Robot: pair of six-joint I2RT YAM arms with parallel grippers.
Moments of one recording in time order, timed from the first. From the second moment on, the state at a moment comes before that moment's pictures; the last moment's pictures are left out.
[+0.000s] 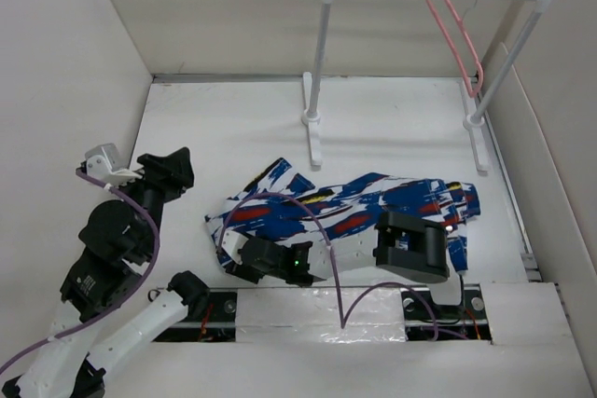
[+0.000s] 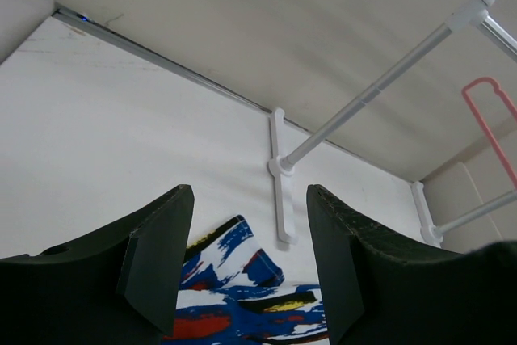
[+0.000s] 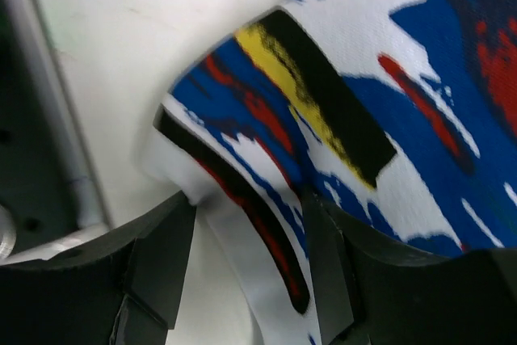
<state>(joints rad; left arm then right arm) -0.67 0.45 1.01 -0.55 -0.69 -0.53 1.42 2.02 1.17 0.24 0.27 -0.03</state>
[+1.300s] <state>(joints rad) -0.67 0.70 1.05 -0.48 -0.68 -0.50 0.75 1.73 1.30 0.12 -0.13 -0.01</state>
